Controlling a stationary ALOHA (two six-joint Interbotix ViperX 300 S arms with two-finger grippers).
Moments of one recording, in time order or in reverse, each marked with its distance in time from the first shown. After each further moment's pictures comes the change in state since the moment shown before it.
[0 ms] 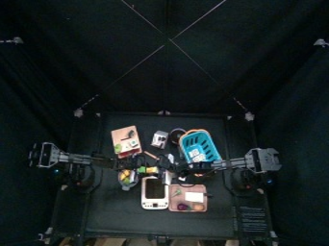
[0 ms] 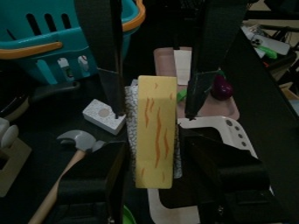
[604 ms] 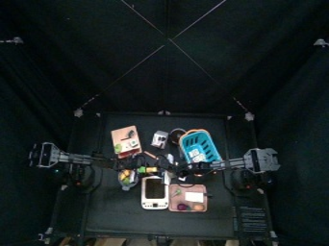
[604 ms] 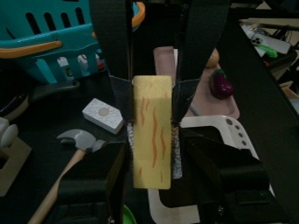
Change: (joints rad) left arm 0.000 0.000 0.002 0.000 0.000 0.002; right arm 0.003 0.003 -0.003 0.002 0.021 -0.002
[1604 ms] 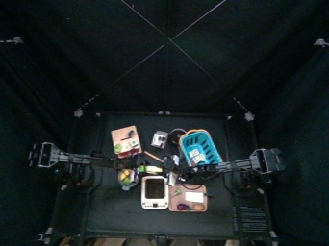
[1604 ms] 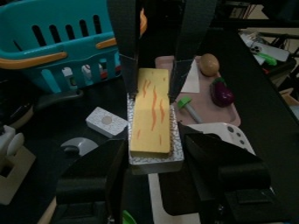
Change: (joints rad) left arm 0.009 0.000 0.000 -0.003 -0.015 0.002; right arm 0.040 -0.092 0.084 0.028 0.126 0.008
